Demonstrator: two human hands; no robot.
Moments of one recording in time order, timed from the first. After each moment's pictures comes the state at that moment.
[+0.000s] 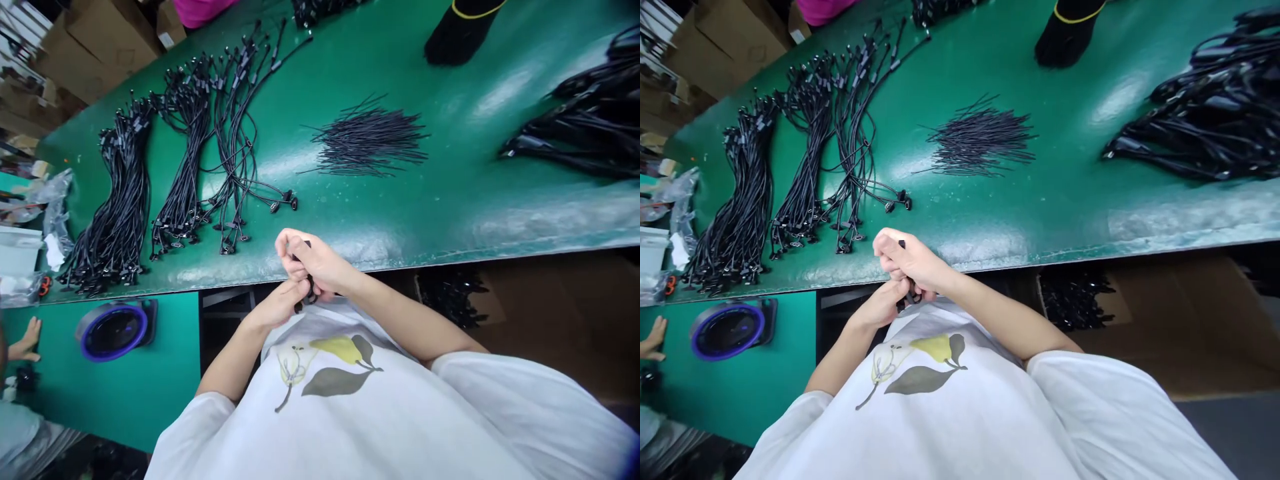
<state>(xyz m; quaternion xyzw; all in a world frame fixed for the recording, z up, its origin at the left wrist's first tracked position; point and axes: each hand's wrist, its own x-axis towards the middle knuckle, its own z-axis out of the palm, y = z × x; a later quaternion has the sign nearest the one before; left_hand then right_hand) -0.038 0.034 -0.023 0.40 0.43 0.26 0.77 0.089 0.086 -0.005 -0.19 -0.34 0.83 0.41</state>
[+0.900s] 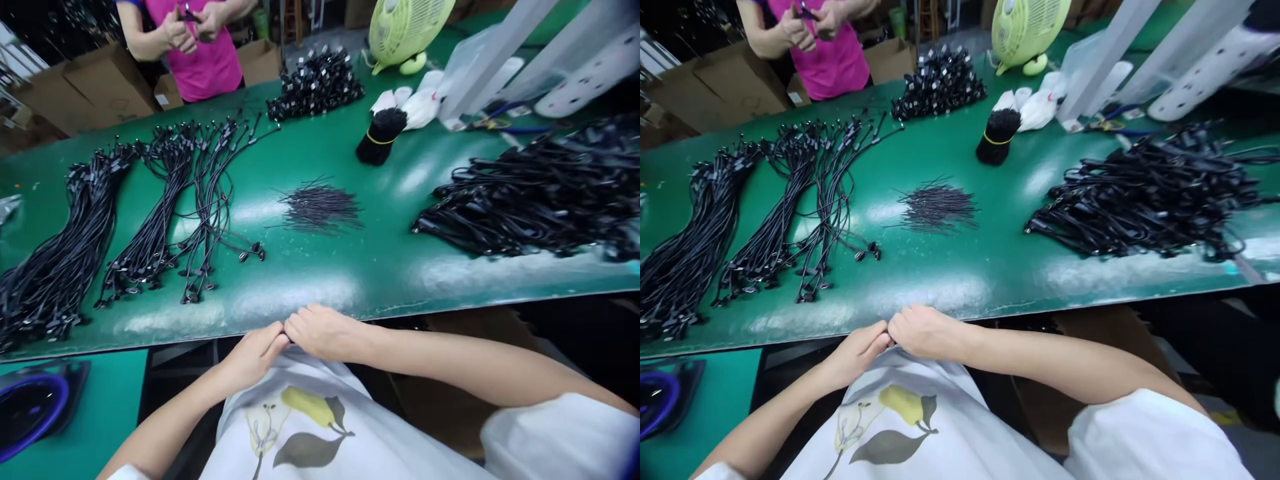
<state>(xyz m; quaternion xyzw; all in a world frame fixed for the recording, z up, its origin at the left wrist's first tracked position) -0.024 0.047 -0.004 0.69 0.47 0.07 0.55 0.183 0.071 -0.023 -0.20 -0.97 -0.05 0.12</state>
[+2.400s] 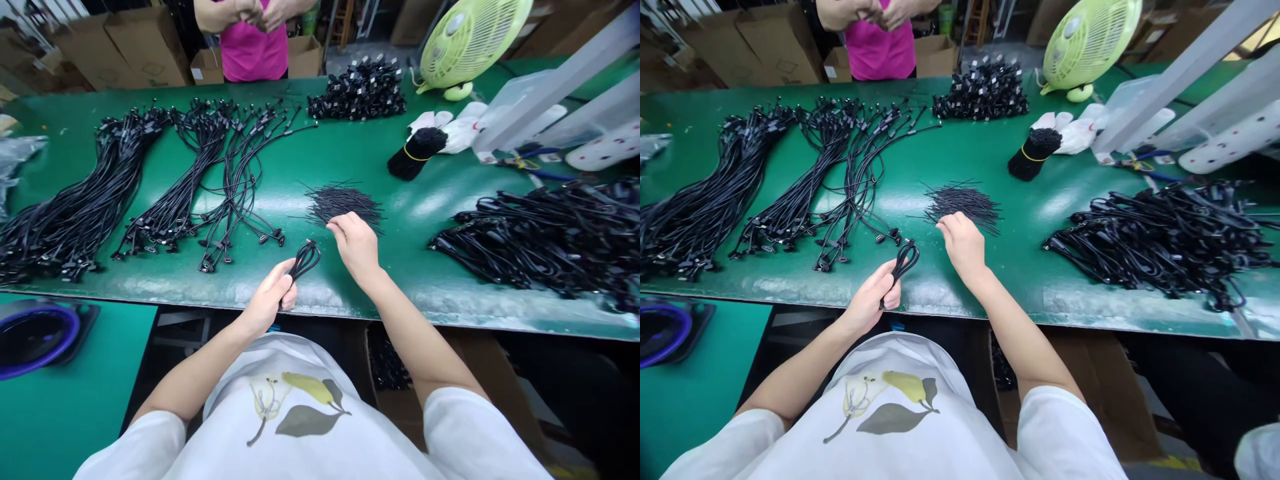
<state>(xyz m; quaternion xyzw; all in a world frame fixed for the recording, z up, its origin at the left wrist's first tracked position) -0.001 0.065 0.001 0.32 0.39 0.45 0.74 0.195 0.179 -0.029 -0.56 -0.76 0.04 0.32</state>
